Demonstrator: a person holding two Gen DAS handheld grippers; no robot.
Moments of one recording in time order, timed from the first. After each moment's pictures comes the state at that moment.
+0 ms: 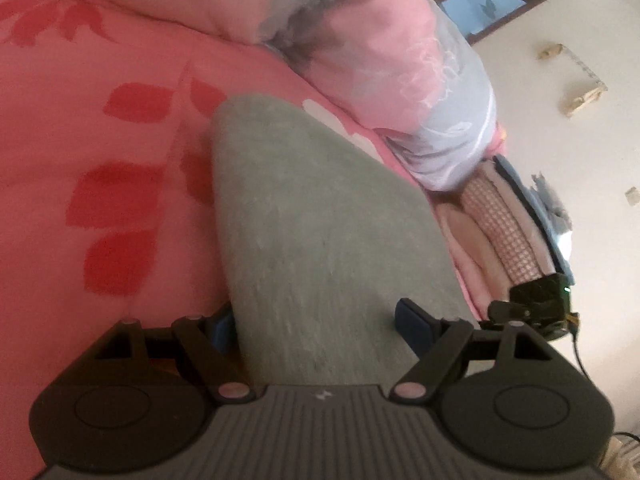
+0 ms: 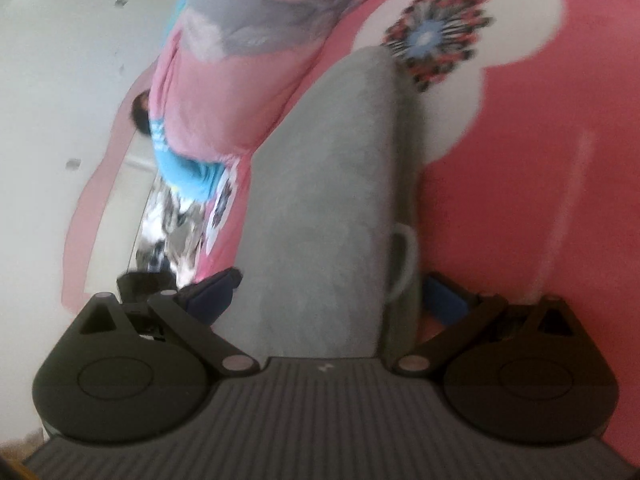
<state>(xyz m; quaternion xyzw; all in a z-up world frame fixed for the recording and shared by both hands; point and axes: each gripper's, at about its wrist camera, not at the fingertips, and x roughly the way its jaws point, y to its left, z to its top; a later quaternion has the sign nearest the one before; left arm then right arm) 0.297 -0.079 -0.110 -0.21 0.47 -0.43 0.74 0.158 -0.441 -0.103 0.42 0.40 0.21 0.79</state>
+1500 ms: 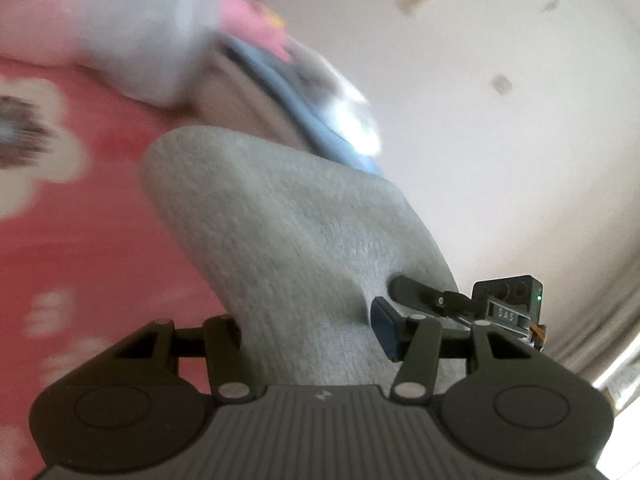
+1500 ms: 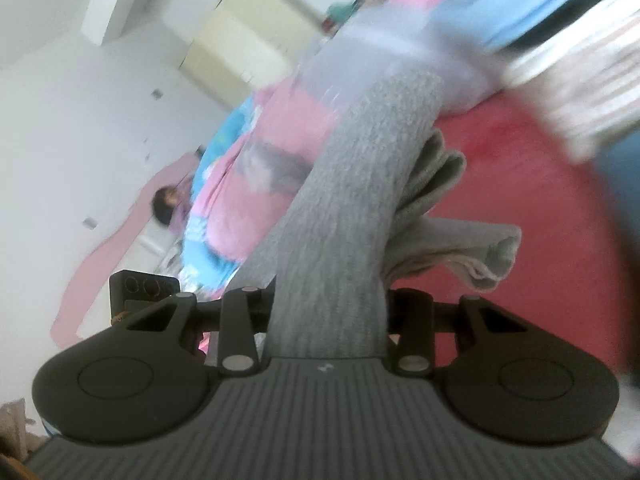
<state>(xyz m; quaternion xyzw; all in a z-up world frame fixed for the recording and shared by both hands) 0.110 -0.360 0.024 -0.16 0.43 -0.63 0.62 -0.125 -0.551 0.042 0.38 0.21 0.06 0.90</state>
